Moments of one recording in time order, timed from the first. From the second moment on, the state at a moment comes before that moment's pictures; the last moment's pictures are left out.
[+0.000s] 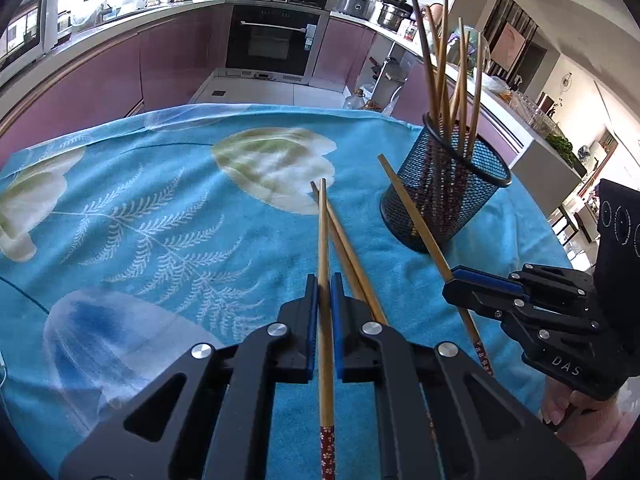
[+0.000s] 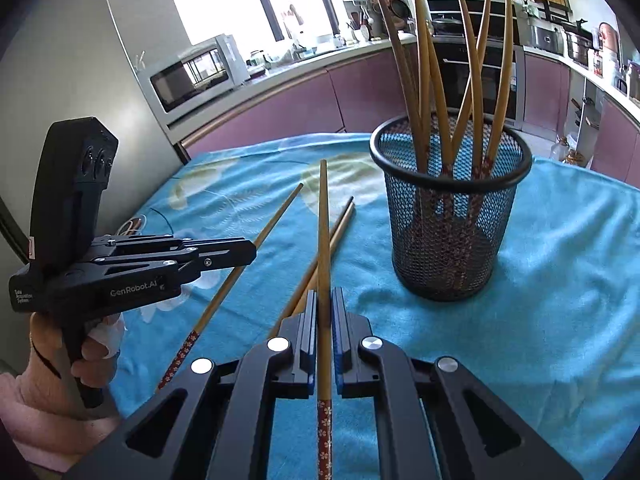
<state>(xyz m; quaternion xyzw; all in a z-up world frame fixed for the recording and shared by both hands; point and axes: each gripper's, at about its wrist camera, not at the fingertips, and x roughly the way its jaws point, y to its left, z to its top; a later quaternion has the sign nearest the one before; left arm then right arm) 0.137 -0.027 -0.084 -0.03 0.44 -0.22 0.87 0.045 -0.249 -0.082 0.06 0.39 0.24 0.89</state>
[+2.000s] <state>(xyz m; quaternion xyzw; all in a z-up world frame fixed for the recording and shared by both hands) 0.142 -0.051 0.101 -0.10 0.25 -0.36 0.89 0.053 -0.332 0.048 0.10 0.22 0.21 0.95</state>
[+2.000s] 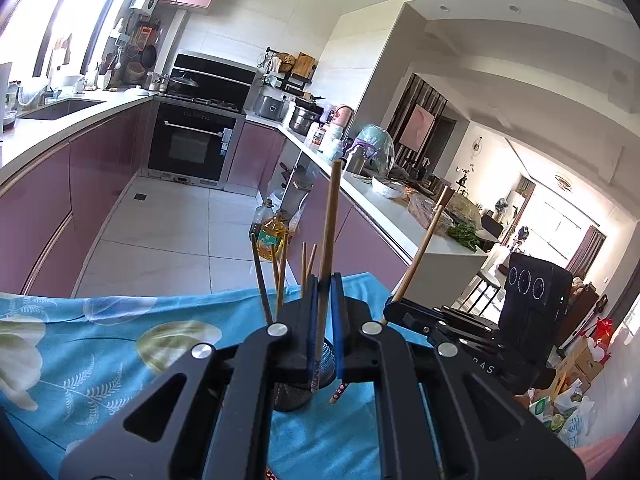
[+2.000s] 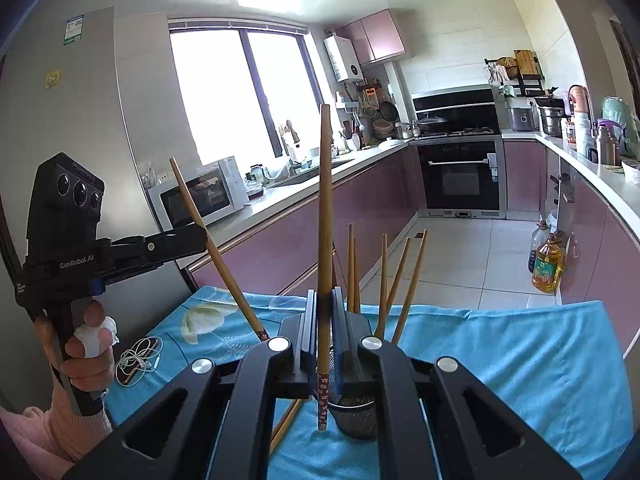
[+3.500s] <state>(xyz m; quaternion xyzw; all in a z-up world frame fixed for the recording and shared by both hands) 0.192 -0.108 0.056 0.01 0.35 -0.32 0.88 0.122 -0.321 -0.013 0.09 0.31 0.18 0.93</state>
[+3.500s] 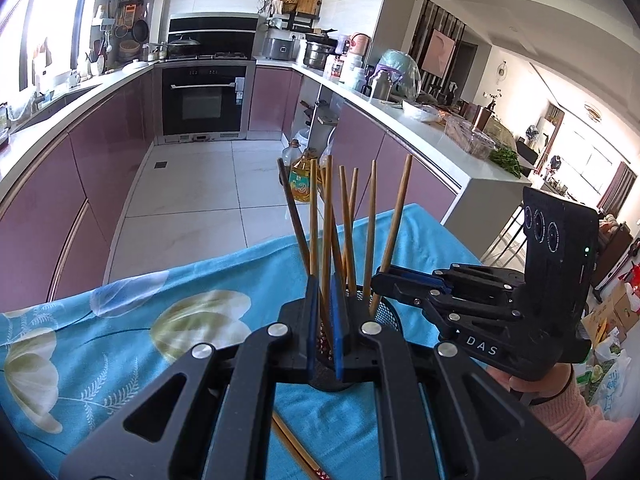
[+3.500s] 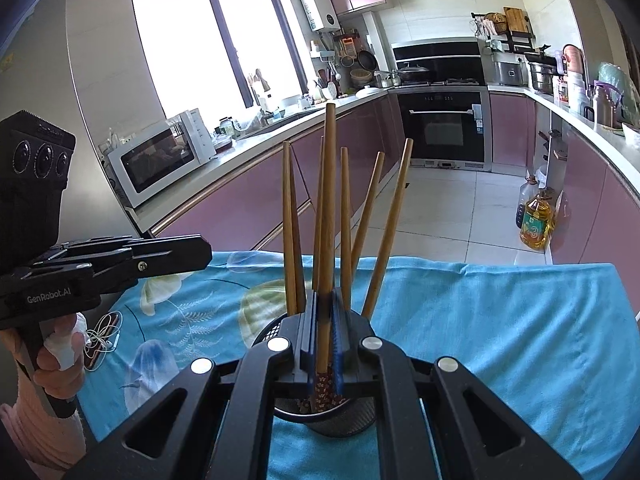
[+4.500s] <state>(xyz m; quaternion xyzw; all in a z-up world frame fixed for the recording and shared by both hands) 0.155 -0.068 0.003 0.01 0.33 -0.25 0.91 0.065 -0.302 -0.008 0.07 0.28 0.24 0.93</state>
